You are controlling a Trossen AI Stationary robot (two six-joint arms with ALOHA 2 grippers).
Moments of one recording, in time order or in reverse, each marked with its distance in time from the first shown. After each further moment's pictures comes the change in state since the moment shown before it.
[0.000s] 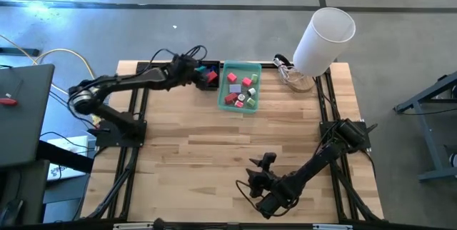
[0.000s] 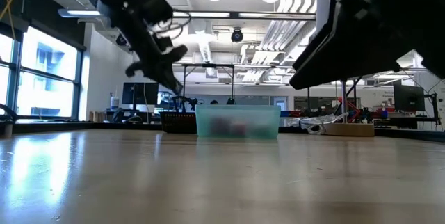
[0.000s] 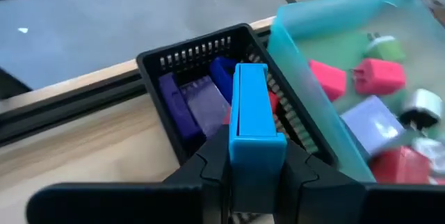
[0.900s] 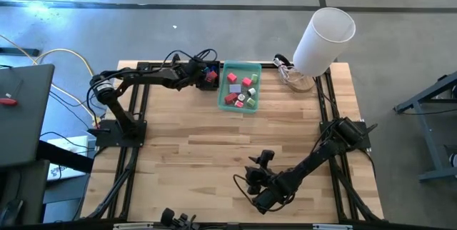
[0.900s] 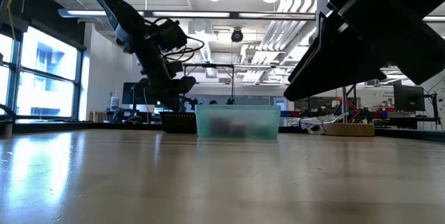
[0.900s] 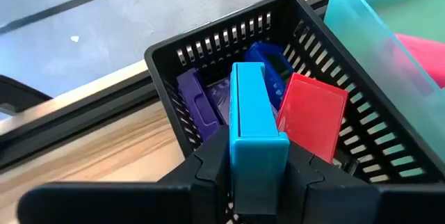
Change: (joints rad) left arm 0.015 0.243 0.056 0.092 -0.116 0.104; right arm -0.039 0.000 0.000 0.002 -0.072 0.023
